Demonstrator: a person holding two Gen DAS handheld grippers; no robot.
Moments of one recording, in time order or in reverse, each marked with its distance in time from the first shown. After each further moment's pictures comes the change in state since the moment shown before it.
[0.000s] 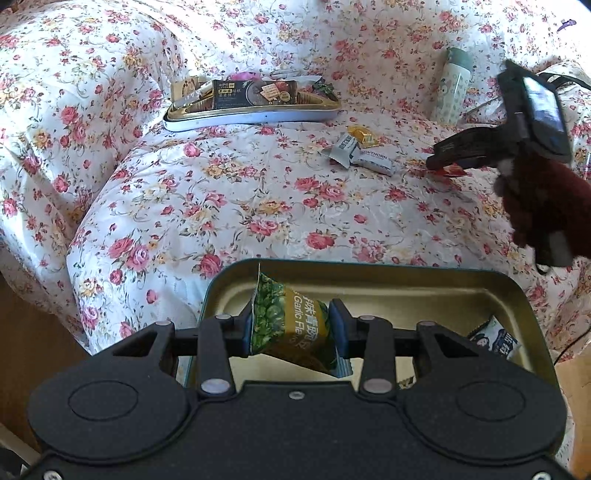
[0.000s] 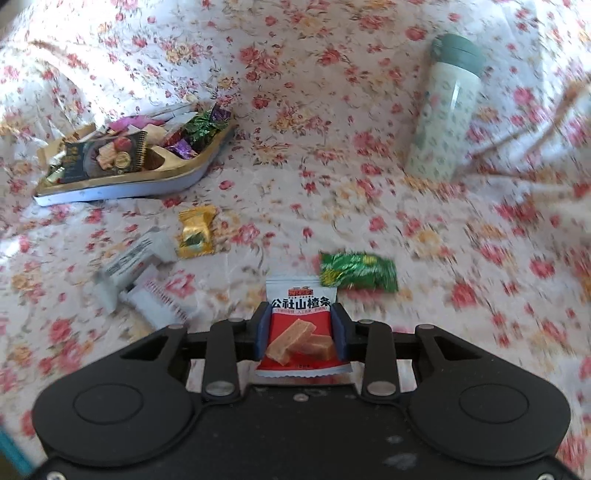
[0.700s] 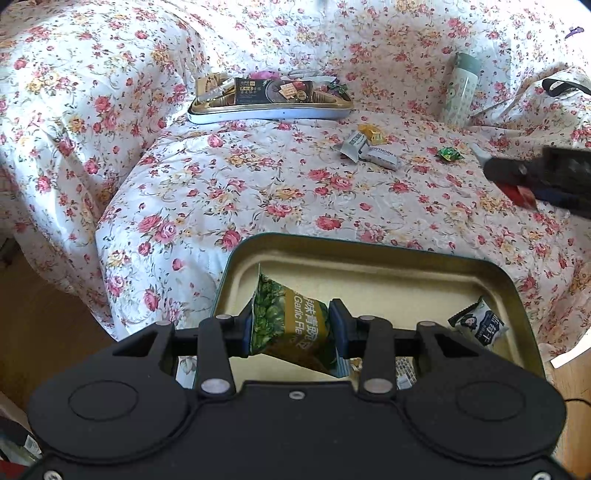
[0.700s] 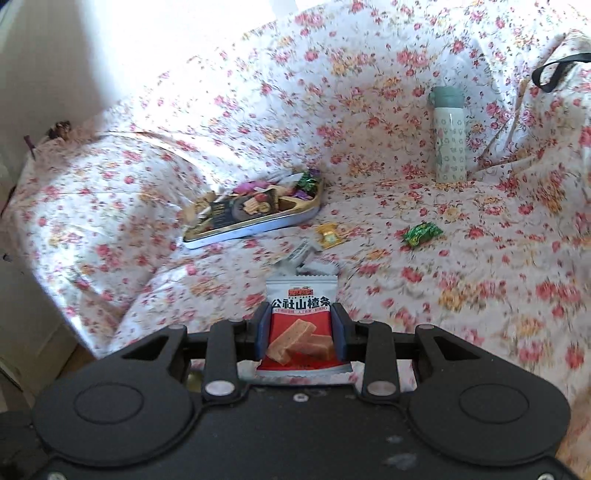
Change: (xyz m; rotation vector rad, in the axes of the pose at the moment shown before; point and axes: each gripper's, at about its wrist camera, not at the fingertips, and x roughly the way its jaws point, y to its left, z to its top) left arm -0.034 -0.003 -0.016 -0.040 0.009 0.045; right arm -0.193 0.047 -0.093 0.168 -0.187 0.245
